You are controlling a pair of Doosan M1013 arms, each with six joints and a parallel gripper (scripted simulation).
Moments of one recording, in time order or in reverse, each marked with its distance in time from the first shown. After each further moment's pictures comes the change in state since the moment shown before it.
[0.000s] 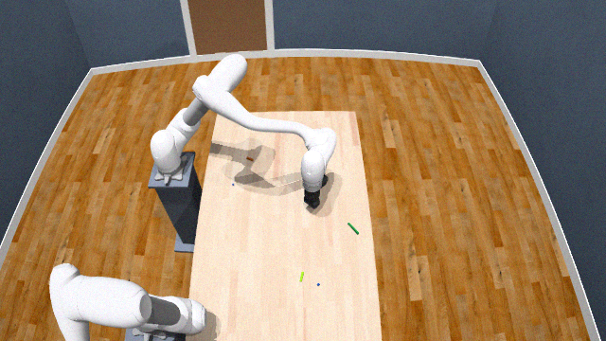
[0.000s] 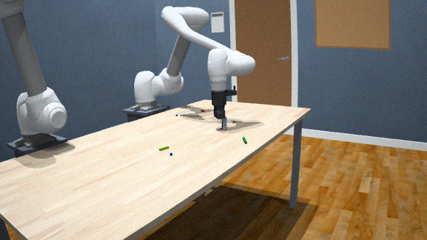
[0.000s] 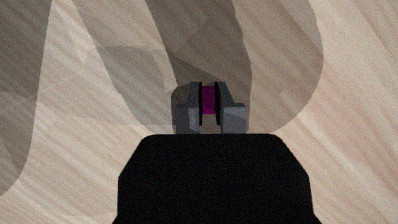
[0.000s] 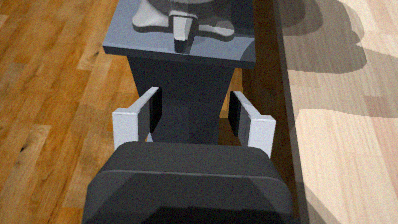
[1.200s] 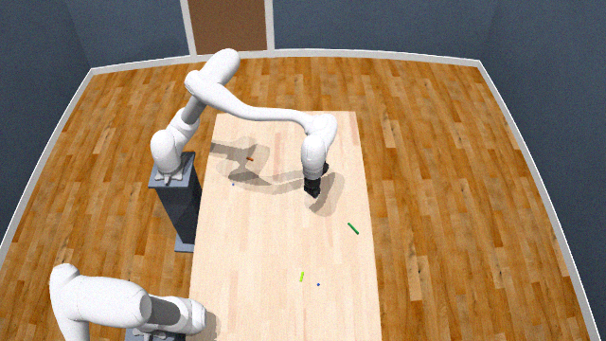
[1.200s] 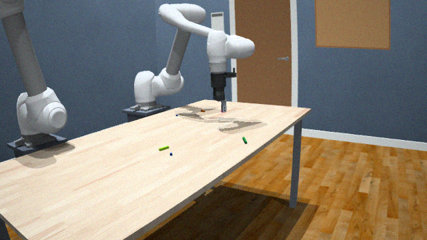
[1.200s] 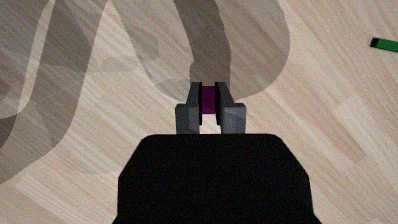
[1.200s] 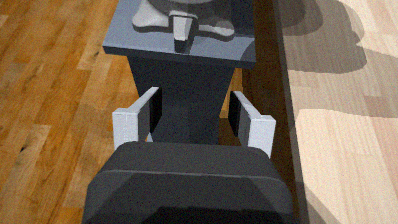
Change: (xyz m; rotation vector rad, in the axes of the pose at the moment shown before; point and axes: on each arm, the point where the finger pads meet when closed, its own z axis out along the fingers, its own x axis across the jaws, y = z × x) left arm 0.000 0.000 -0.092 0.000 0.001 0.000; right arm 0.000 0.000 0.000 0.000 0.000 0.000
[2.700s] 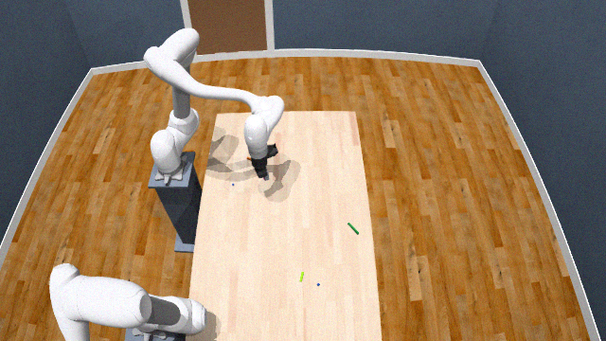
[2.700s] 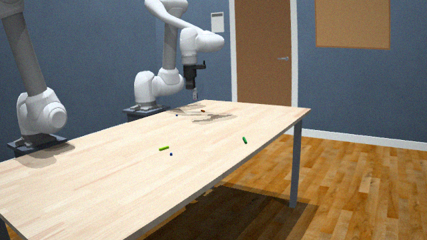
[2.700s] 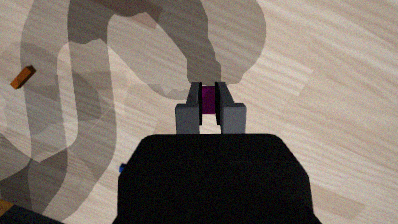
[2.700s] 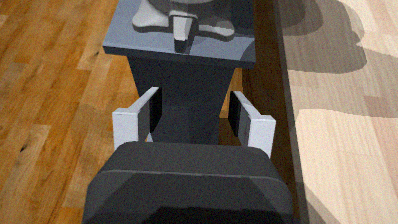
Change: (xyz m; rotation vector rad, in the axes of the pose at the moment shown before) left arm -0.232 0.104 -0.035 -0.001 -0.004 0.366; right arm 0.000 0.000 0.000 0.000 0.000 0.000
